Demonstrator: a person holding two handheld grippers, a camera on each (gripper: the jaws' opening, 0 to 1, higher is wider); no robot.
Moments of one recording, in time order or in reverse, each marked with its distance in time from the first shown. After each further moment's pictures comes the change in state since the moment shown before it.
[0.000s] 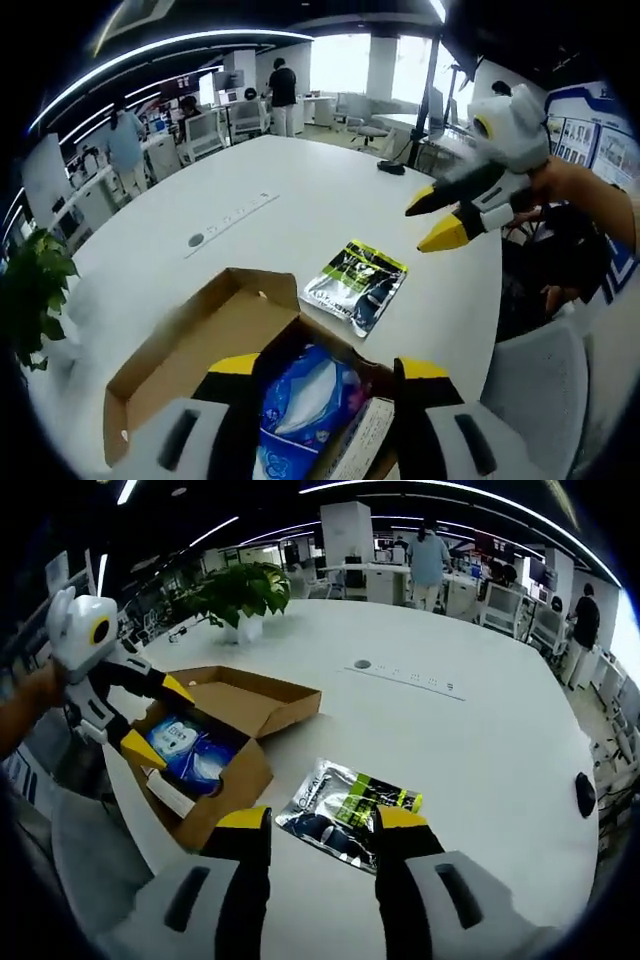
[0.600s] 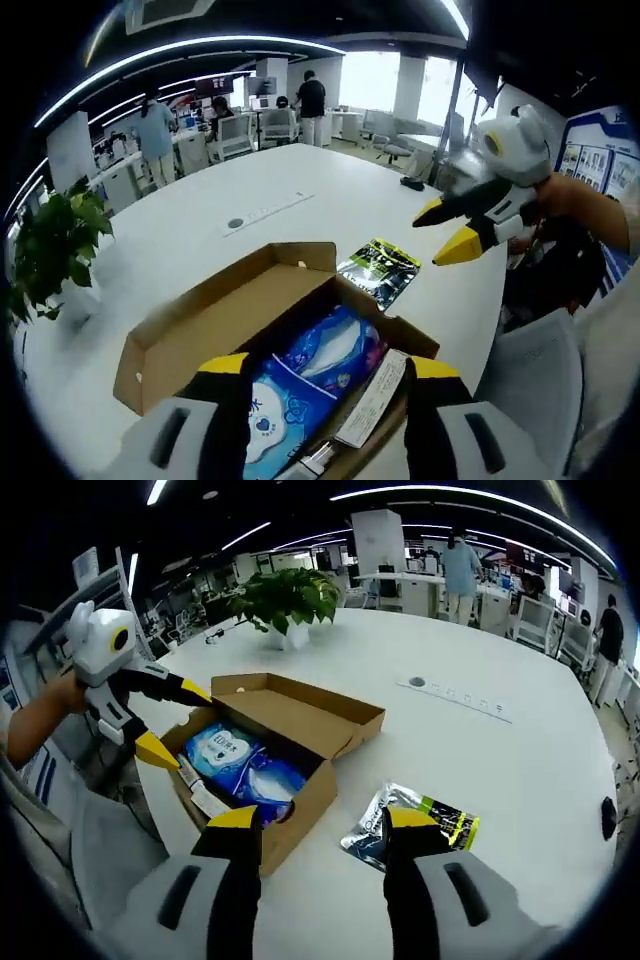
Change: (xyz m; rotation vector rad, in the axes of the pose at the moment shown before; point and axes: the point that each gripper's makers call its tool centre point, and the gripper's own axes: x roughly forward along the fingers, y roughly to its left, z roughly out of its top) left arm -0.061 0.028 -0.049 -0.116 -0.074 0.075; right arm 0.019 0.074 0.018 -0.065 -0.028 0.136
